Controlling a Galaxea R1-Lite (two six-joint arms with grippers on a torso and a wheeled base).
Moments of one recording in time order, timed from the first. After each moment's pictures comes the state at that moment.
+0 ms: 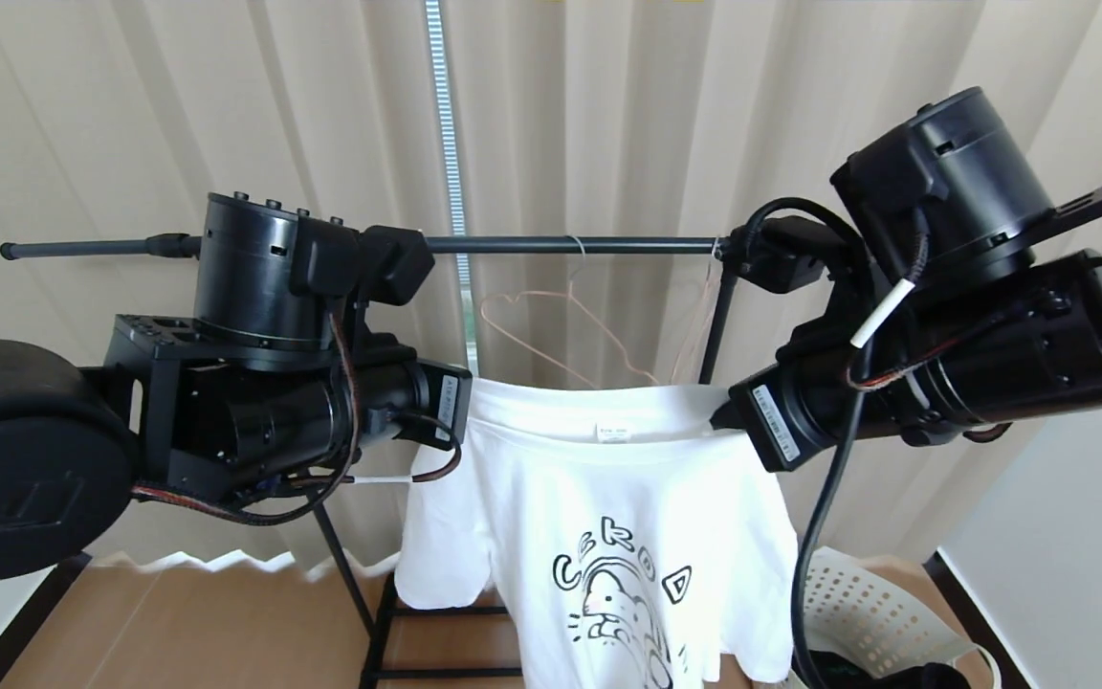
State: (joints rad) left arm -0.62 1.63 -1.05 -0.14 0.21 -0.07; right arm 0.71 1.70 -1.47 0.58 -0.16 0.16
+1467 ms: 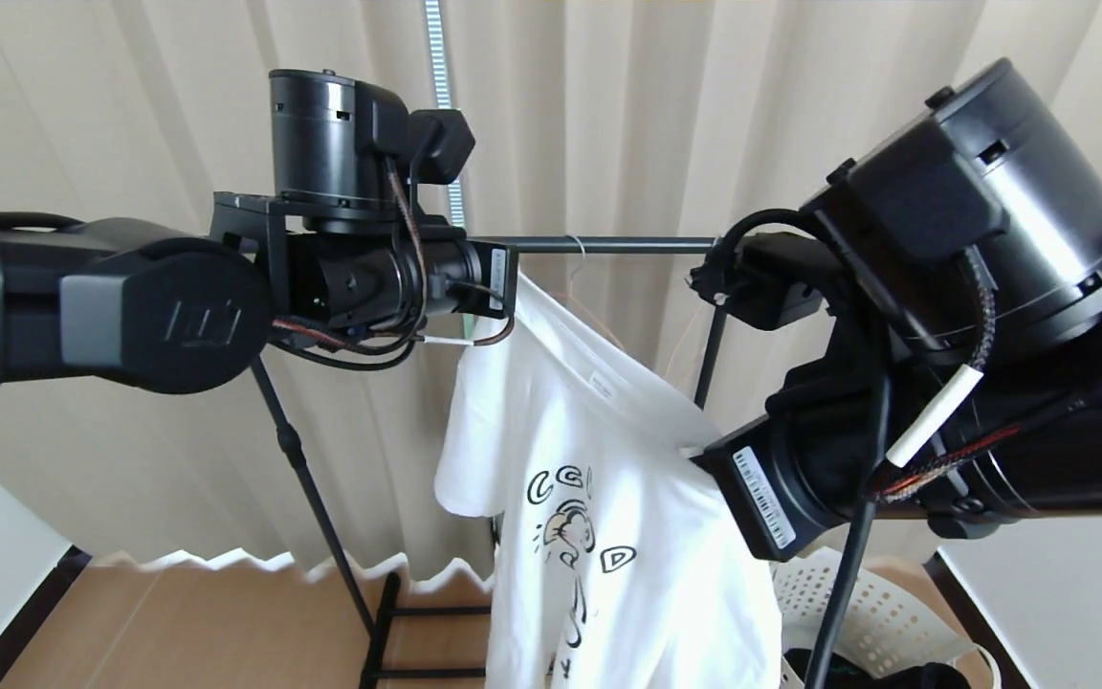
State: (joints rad) left arm -0.56 1.84 -1.45 -0.14 0.09 -0.03; right arm 0.96 1.68 -1.53 0.74 -0.32 0.36
